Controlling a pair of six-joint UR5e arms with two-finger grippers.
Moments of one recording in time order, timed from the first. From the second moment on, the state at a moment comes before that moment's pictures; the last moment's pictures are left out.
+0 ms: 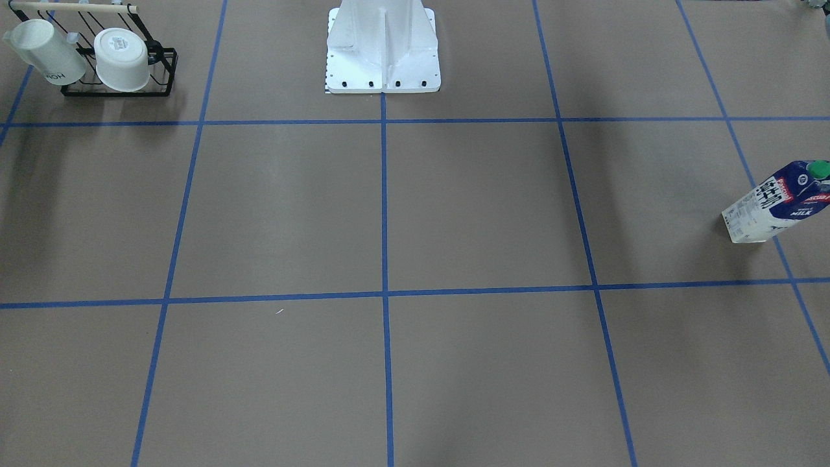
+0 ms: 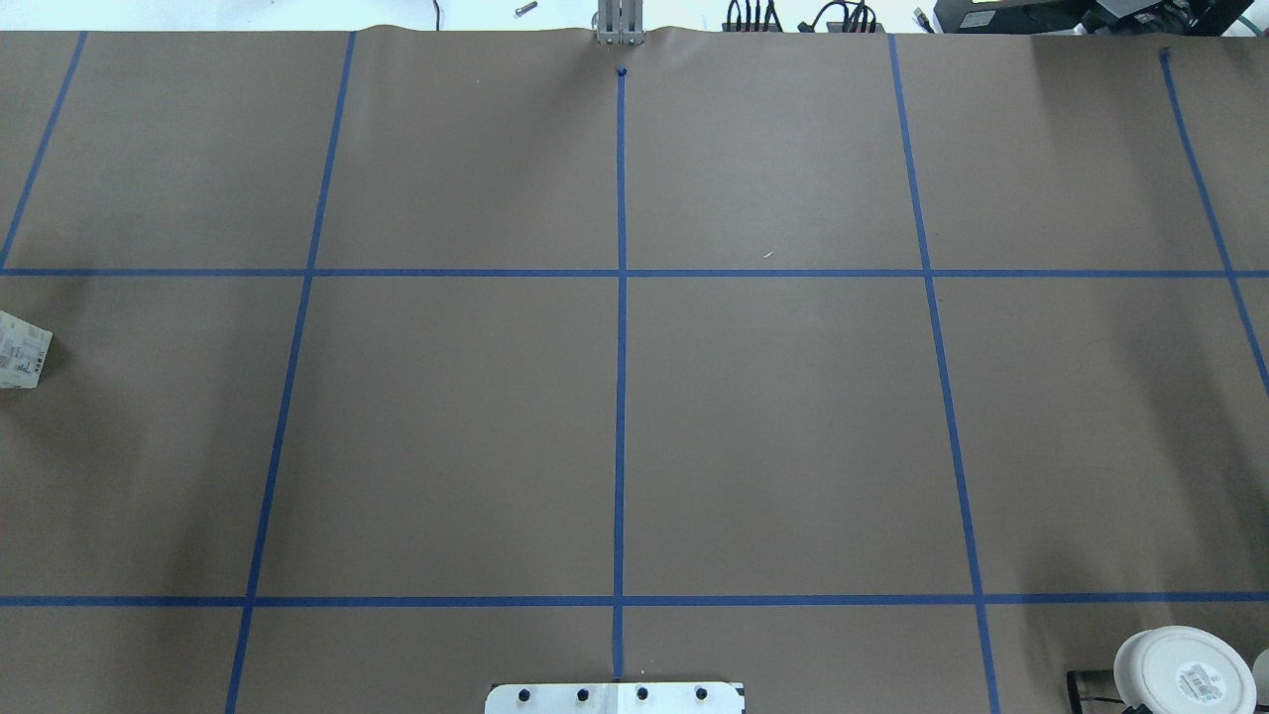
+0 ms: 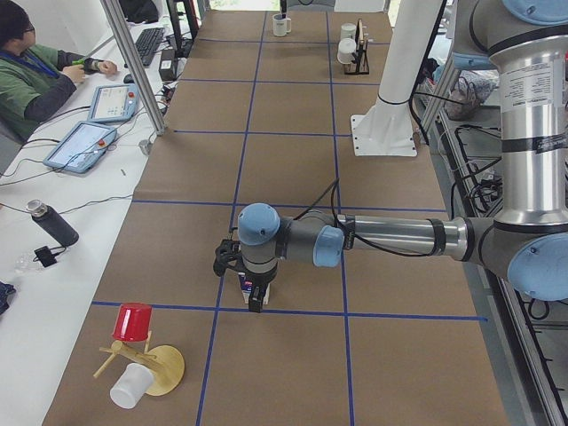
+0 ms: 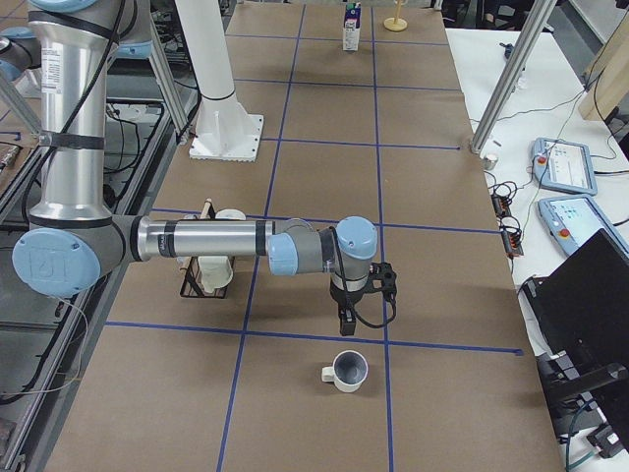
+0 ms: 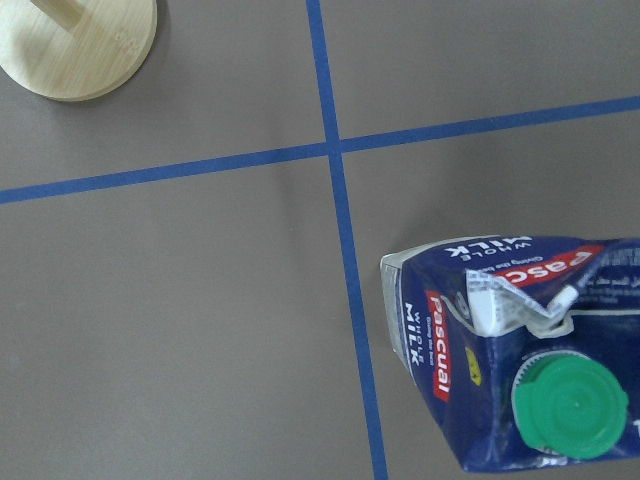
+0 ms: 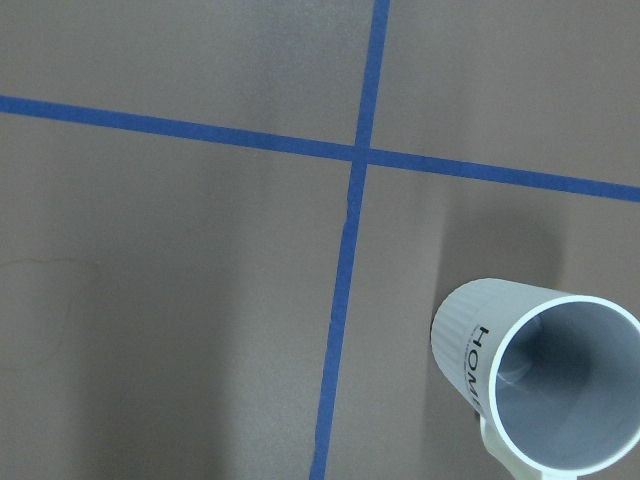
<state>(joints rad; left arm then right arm) -1.51 -1.43 -1.73 -1.68 -2.33 0.01 1.44 -1.66 1.69 -1.50 2.26 0.04</state>
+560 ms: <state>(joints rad) -1.51 -1.43 -1.77 -1.68 -2.33 0.01 1.44 -1.66 1.69 -1.50 2.26 0.04</state>
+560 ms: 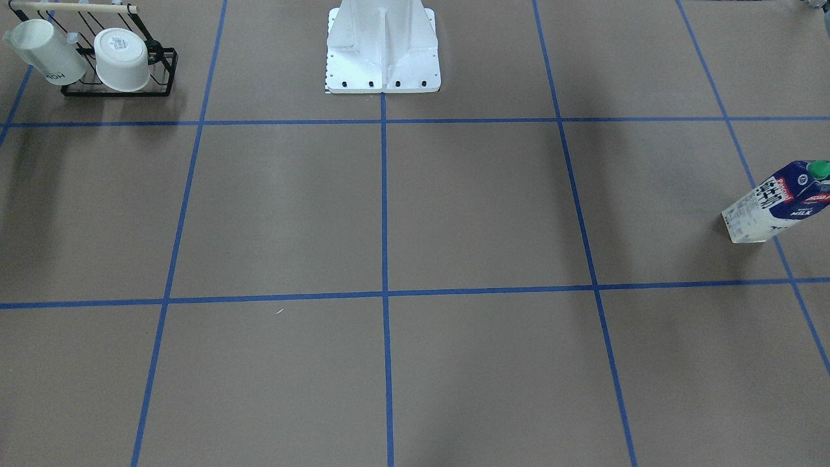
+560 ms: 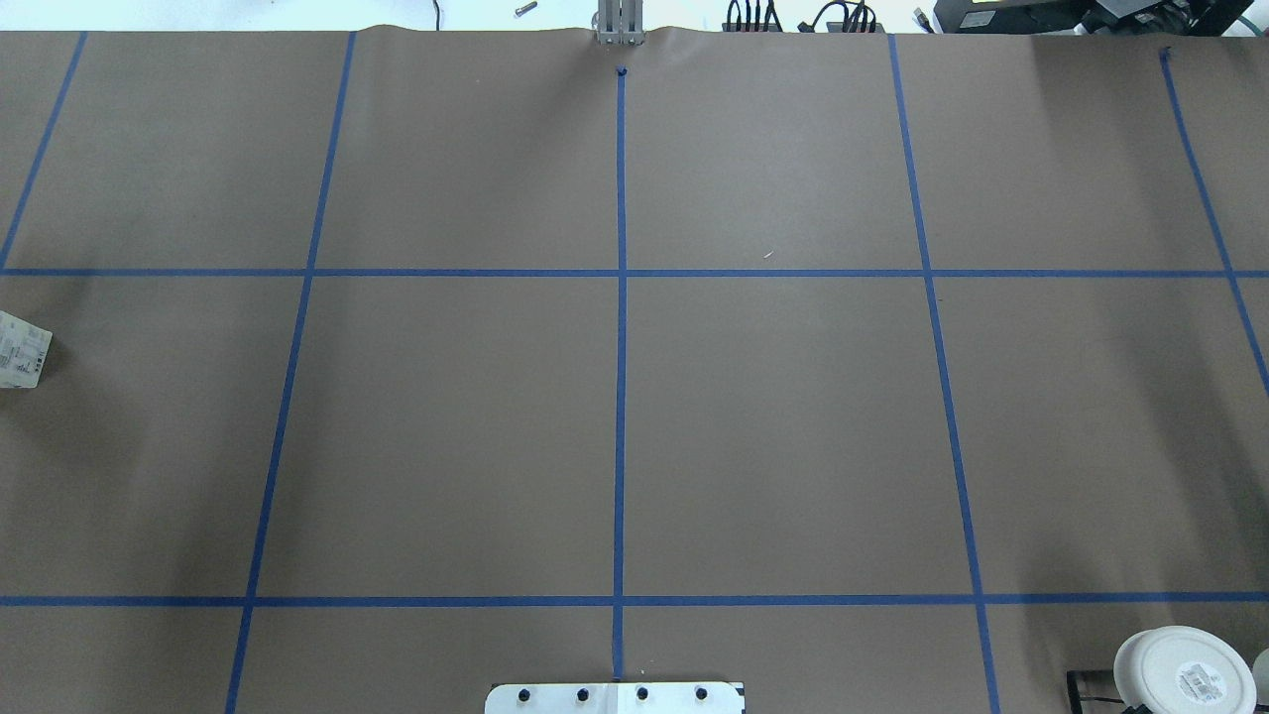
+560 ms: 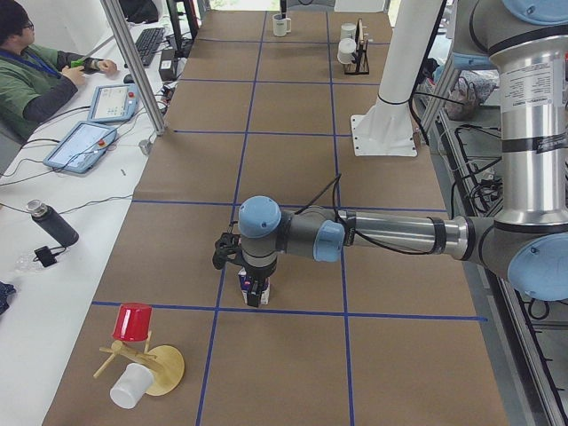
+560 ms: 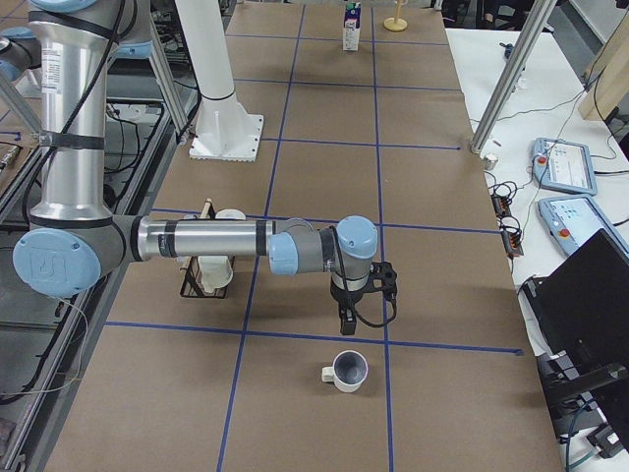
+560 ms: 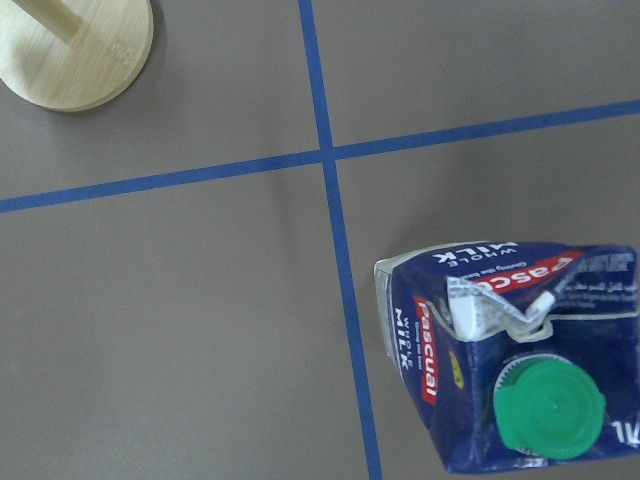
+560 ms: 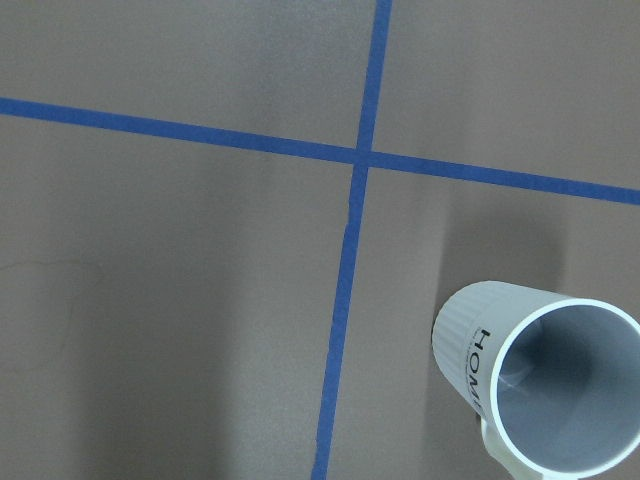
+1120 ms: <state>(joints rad) -1.51 -1.49 -1.80 -1.69 -2.32 0.01 1.44 -1.63 1.73 -1.42 2.26 0.04</state>
